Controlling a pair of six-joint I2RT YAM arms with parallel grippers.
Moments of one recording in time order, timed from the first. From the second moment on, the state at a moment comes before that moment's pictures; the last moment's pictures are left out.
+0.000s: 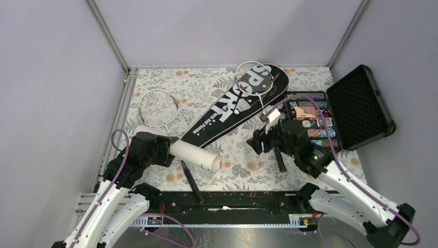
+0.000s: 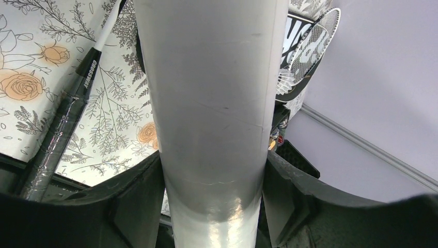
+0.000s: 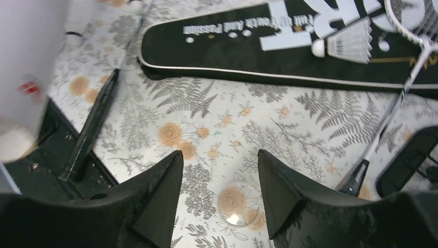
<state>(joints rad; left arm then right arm) -0.43 0.57 0.72 -0.93 -0.11 -1.74 0.80 0.75 0.71 -0.34 -0.05 0.10</state>
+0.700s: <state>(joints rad) -0.43 0.60 0.73 -0.94 -0.11 -1.64 0.27 1.80 1.37 -0.34 -0.55 0.24</state>
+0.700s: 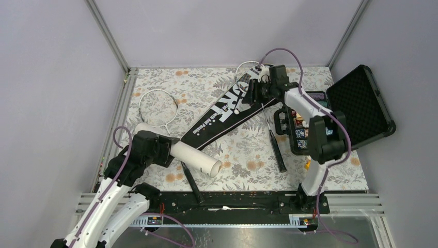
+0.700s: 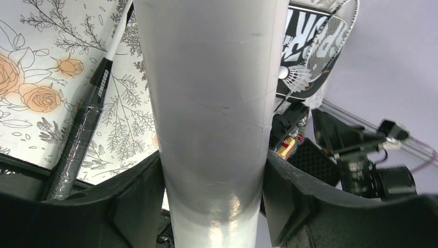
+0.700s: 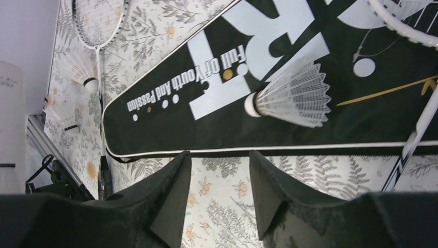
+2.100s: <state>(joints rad) -0.43 0.57 0.86 -1.11 -0.26 -1.69 0.24 1.47 0.97 -0.17 -0.65 0.32</state>
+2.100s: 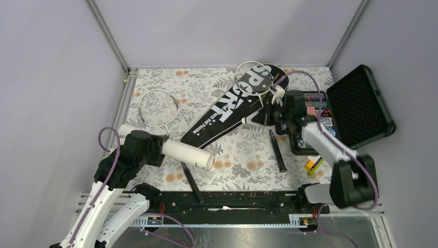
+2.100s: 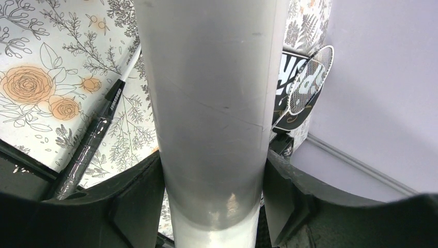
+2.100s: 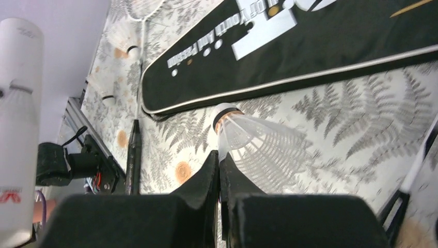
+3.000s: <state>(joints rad) -0.43 0.60 0.79 -1.13 -0.24 -1.95 0.81 0.68 0.56 0.01 -0.27 0.57</state>
